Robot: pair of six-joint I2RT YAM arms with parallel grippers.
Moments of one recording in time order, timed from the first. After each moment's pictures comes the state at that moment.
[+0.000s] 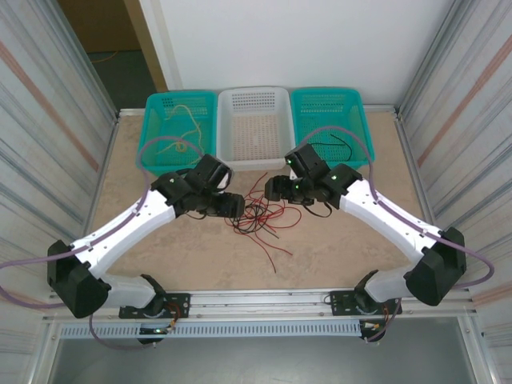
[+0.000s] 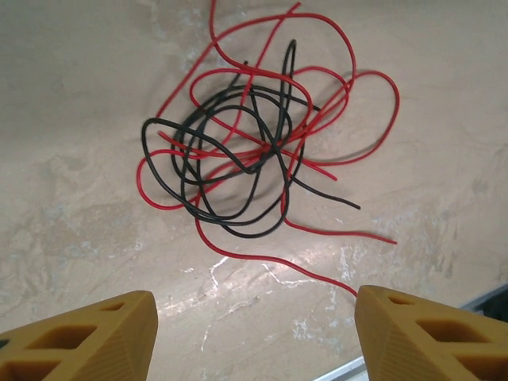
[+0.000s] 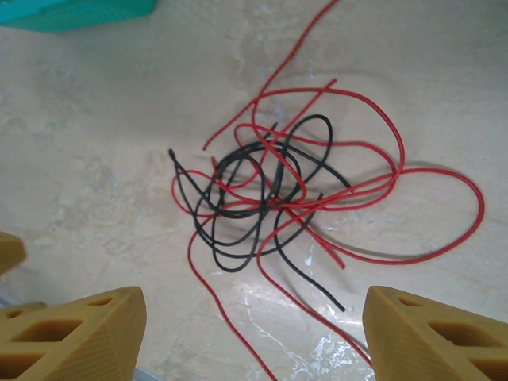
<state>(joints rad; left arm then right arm) -0.73 1.31 1.19 -0.94 0.06 -0.54 0.72 1.37 1.22 -0.80 -0.08 0.73</state>
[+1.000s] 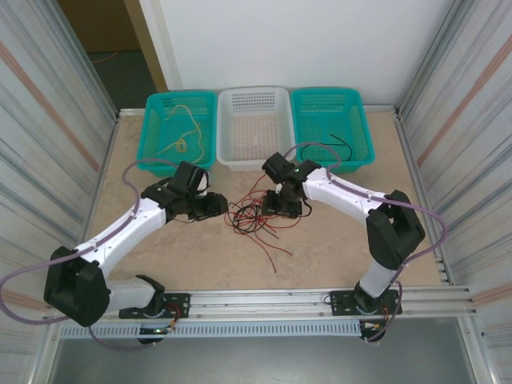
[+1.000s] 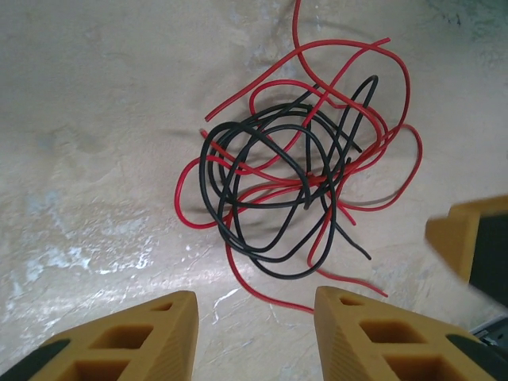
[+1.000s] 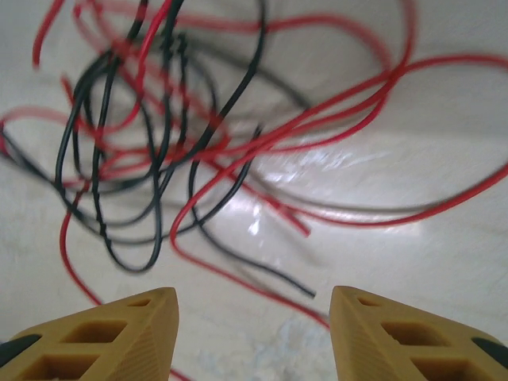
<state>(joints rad) -0.50 1.26 0.90 -0.66 0.28 -0.66 0.75 1.70 1.29 -0.92 -0.16 0.75</state>
